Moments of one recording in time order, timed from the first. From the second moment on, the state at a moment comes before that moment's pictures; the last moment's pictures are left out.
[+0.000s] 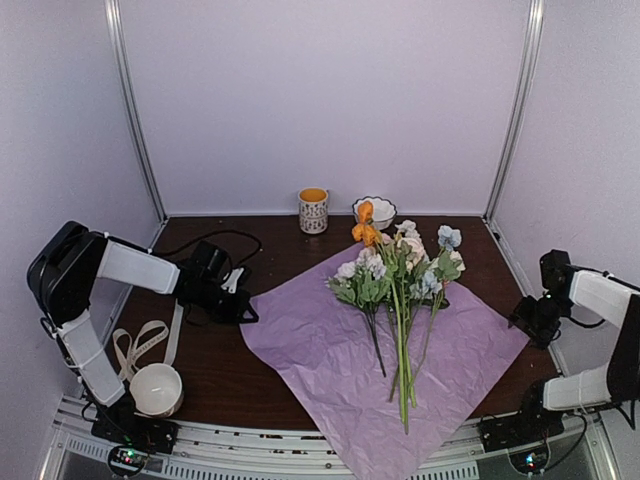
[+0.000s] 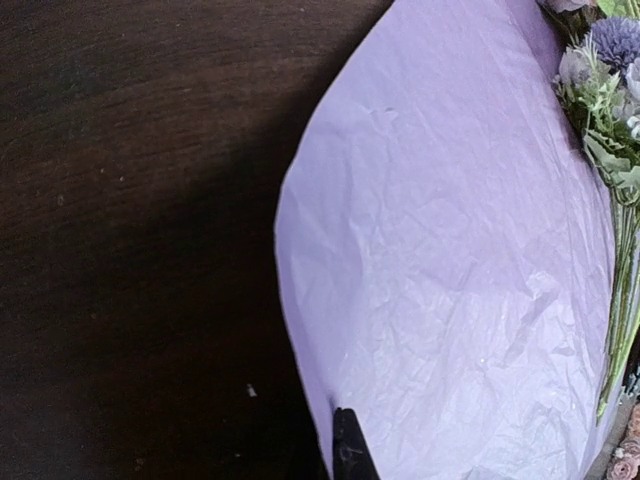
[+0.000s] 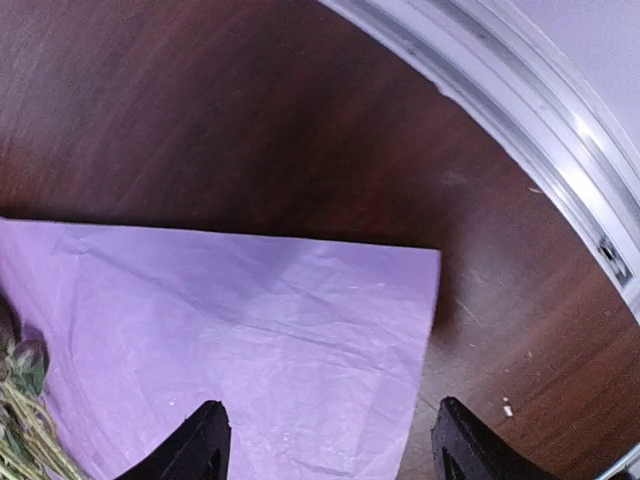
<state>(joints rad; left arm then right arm) -0.47 1.77 0.87 -0.14 0.42 -0.37 -0.26 1.18 0.65 -0.73 -0.03 0.62</state>
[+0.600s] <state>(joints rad) -0.47 1.70 0.82 -0.11 0.35 -0.37 -0.22 1.34 0.59 -0.44 -0.19 0.84</state>
